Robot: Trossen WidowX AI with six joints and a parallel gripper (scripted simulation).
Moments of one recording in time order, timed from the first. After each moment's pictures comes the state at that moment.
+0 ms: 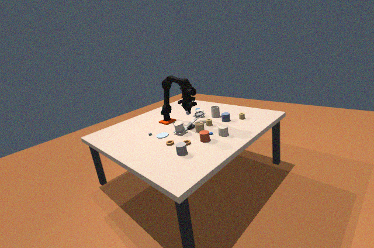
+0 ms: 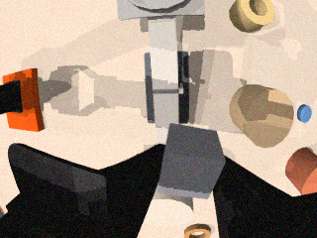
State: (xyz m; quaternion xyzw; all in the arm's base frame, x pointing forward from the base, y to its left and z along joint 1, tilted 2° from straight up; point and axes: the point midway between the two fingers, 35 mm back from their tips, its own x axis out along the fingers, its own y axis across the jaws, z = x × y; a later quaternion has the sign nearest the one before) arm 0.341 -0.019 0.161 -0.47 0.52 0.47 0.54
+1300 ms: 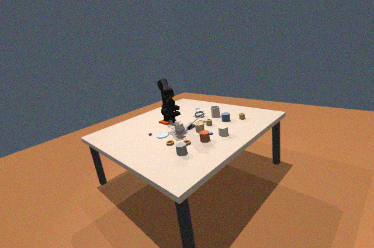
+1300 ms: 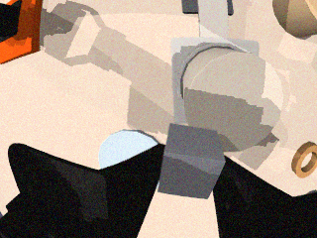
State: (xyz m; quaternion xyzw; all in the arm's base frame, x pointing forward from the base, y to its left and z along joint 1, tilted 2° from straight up) arm 0.297 -0.163 0.119 -0.47 0.52 0.47 0.53
